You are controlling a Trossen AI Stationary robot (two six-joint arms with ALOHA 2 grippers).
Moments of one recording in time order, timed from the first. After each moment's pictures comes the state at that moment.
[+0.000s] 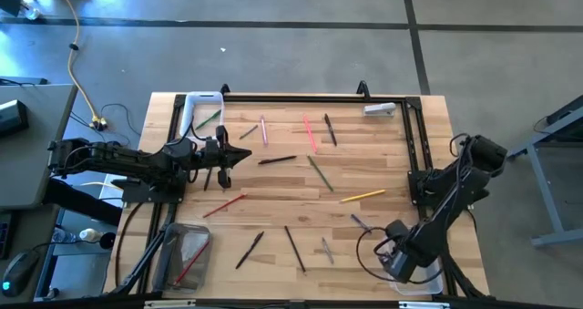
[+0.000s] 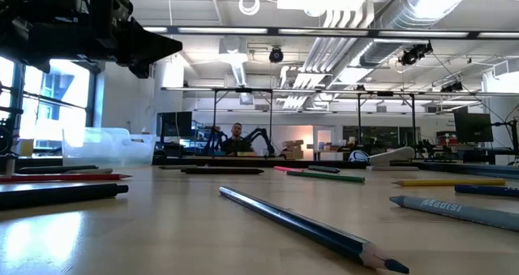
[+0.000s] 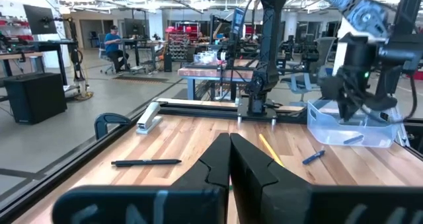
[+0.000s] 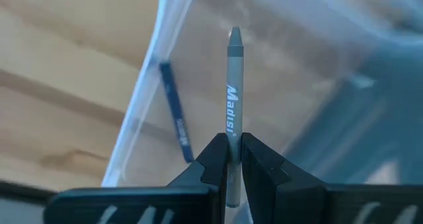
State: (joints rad) left arm 0.29 0.91 0.09 0.88 0.01 -0.01; right arm 0.95 1.58 0.98 -0.96 -0.22 2.01
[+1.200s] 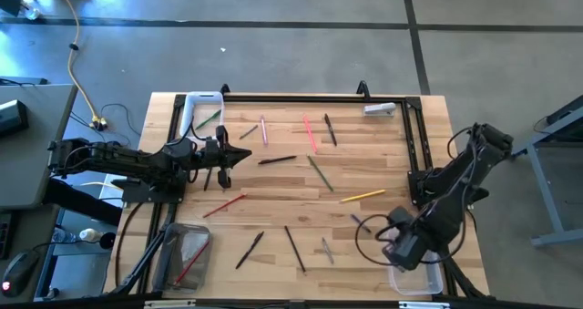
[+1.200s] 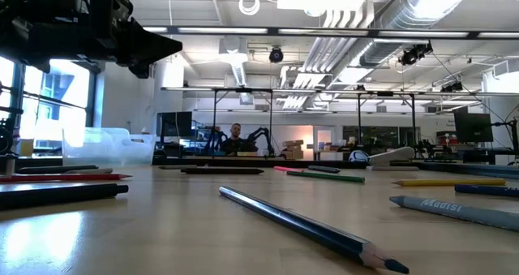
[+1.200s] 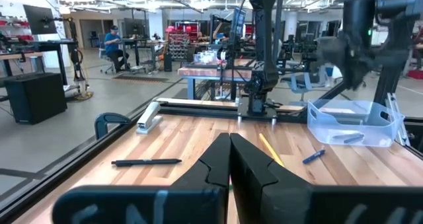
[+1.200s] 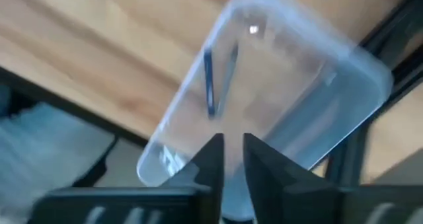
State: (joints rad) left arm 0.29 0.91 0.09 0.87 0.01 0.00; right arm 0.87 1.43 1.23 -1.28 -0.15 1.84
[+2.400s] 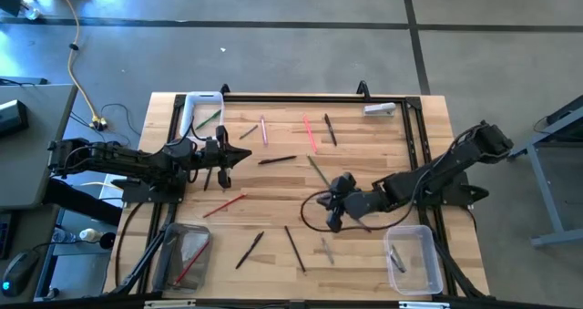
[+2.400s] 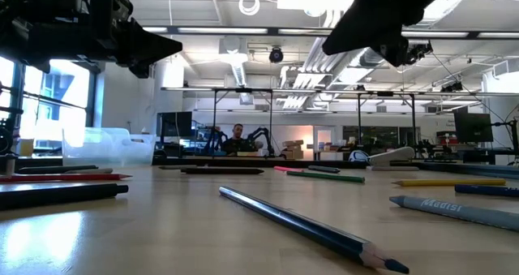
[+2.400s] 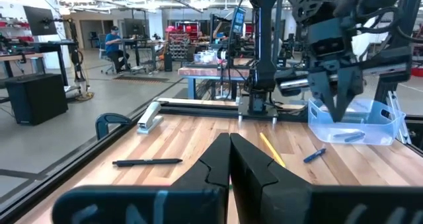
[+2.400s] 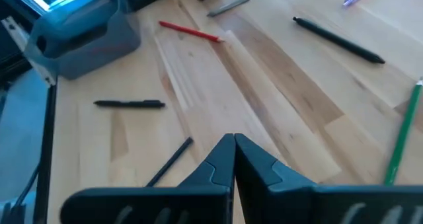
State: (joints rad) left arm 0.29 0.91 0.09 0.87 0.01 0.00; right arm 0.41 1.43 0.87 -0.11 0.45 0.73
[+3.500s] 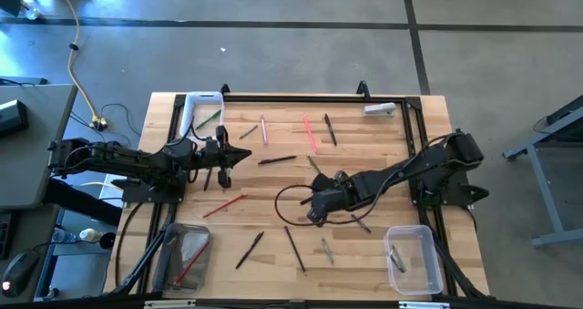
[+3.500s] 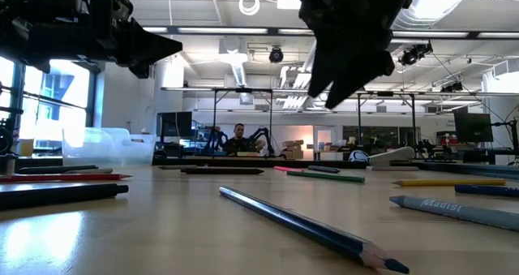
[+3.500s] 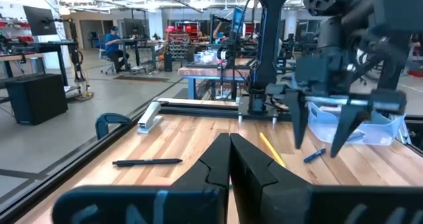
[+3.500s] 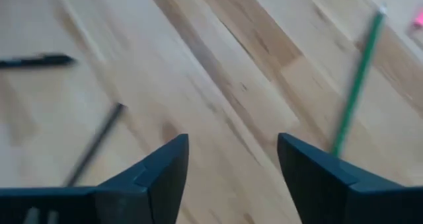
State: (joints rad) left arm 0.29 0.91 0.09 0.87 0.01 0.00; right arm 0.30 1.71 1.23 -0.65 0.32 0.86
